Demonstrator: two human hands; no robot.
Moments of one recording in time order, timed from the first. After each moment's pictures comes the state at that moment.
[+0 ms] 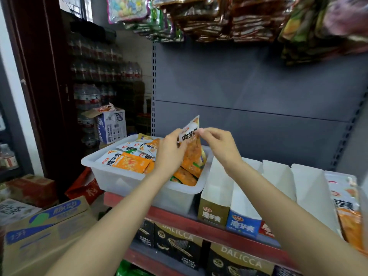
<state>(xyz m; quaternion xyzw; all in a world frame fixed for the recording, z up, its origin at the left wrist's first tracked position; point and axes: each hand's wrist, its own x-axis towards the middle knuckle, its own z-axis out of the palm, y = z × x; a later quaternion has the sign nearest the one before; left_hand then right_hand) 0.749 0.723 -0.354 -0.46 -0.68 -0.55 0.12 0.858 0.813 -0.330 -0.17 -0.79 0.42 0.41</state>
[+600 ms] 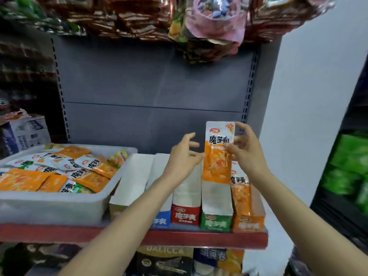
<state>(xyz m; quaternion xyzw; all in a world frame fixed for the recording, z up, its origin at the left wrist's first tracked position) 0.938 0.848 -0.354 -0.58 -0.58 -0.56 -0.12 1.095 0.912 -0.339 -0.29 -0.71 0.33 0.55</state>
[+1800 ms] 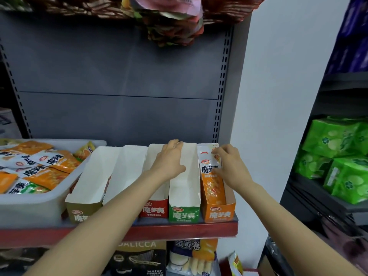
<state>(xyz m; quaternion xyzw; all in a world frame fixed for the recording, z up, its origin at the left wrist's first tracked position) 0.970 0.899 -0.386 -0.66 -0.72 -0.24 0.00 1.150 0.958 -0.404 -0.46 -0.84 0.02 0.29</state>
